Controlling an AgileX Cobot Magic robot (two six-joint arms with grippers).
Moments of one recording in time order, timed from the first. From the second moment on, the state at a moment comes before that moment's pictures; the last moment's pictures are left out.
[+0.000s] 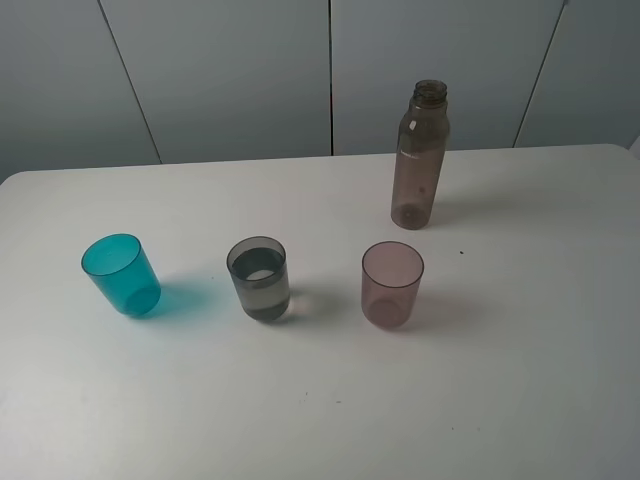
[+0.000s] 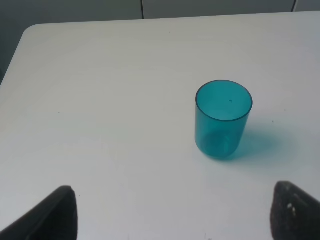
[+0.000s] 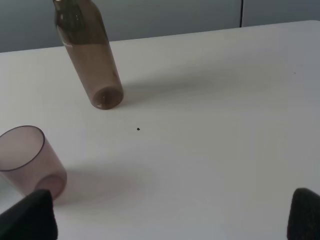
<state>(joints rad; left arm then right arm) -0.02 0.00 -0.51 0.01 1.08 -0.02 0.01 0.00 -0.50 0.07 1.09 0.07</state>
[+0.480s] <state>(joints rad) -0.02 0.00 -0.51 0.01 1.08 -0.02 0.01 0.00 -0.50 0.07 1.09 0.07</state>
